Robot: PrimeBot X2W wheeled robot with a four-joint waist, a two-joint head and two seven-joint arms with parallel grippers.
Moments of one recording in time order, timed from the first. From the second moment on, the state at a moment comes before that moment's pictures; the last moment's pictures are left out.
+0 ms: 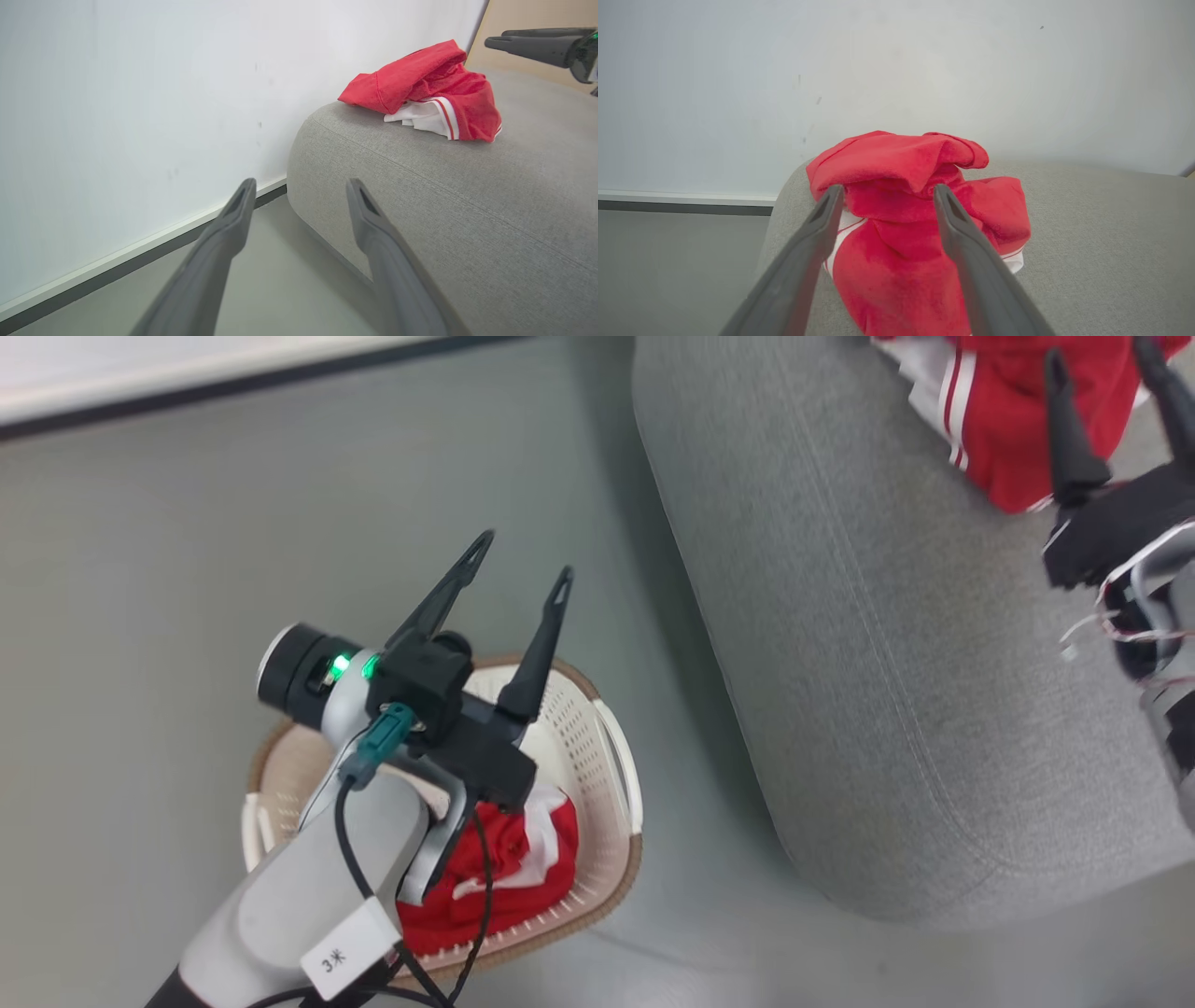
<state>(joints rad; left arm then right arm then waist) -0.70 0.22 -0.71 0.36 -0.44 0.12 -0.24 -1.05 -0.37 0.42 0.89 0.39 0.11 -0.26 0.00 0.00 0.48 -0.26</state>
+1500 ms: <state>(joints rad) 0.04 0.19 -0.22 0.21 -0.44 0.12 -0.25 -0.19 -0.20 0.37 0.32 0.37 -0.06 -0.26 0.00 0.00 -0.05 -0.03</state>
